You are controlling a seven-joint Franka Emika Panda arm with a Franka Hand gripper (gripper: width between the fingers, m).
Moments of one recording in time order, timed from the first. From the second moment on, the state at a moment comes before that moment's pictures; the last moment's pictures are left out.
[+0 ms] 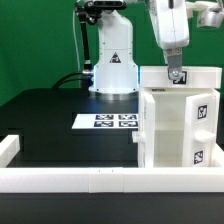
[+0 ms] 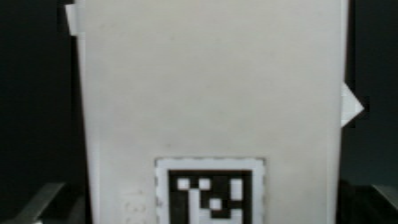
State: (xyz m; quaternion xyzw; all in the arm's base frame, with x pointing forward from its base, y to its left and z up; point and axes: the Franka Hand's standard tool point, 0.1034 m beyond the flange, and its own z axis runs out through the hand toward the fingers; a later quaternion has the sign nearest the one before) arm 0.586 0.092 0.155 -0.68 0.73 0.02 0.08
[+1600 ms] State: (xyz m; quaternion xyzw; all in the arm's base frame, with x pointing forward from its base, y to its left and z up) arm 0.595 0.112 0.184 -0.99 0.14 0.04 0.07
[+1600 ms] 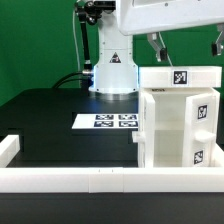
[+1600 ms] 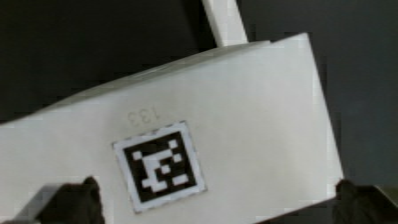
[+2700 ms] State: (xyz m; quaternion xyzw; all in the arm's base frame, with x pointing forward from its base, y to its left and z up) arm 0.590 0.109 0.177 -0.83 -0.55 0.01 0.00
